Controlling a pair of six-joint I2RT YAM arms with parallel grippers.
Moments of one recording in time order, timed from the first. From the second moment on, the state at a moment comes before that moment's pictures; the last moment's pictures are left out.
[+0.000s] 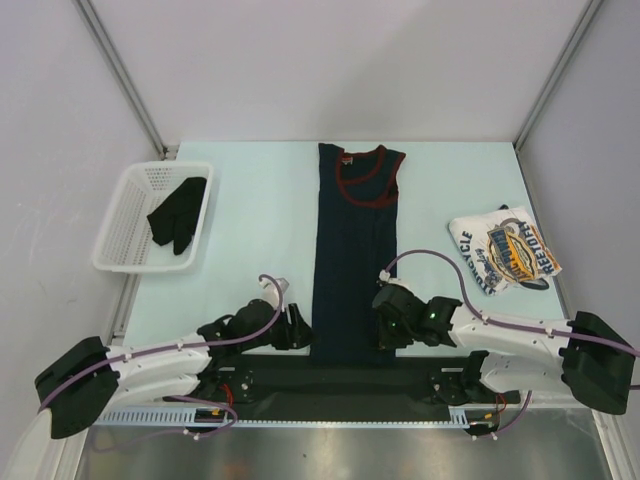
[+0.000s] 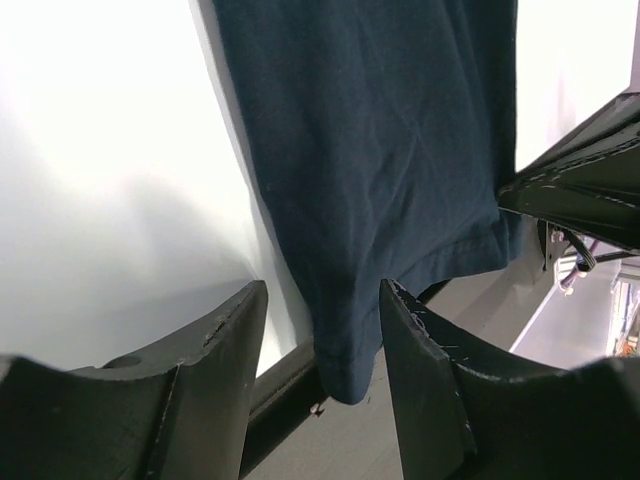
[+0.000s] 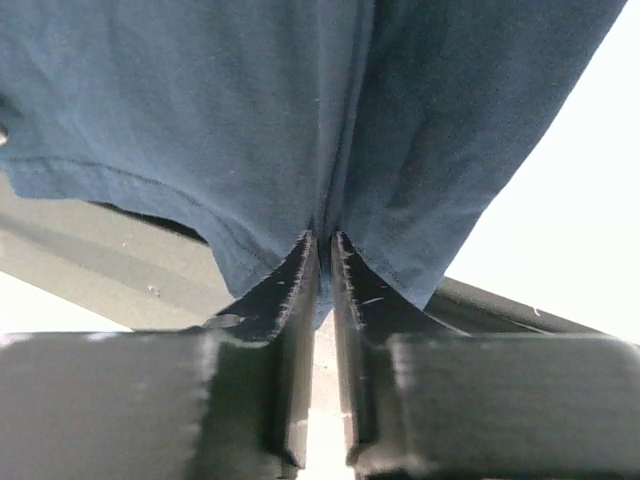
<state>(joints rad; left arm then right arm) -0.95 0.92 0.11 0.19 0.06 -0.96 1.06 1.12 0.54 -0.49 0.05 0.95</state>
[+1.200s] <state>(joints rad) -1.06 0.99 0.08 0.29 0.08 -1.05 1.04 0.89 0.37 -0.58 0.05 1.02</state>
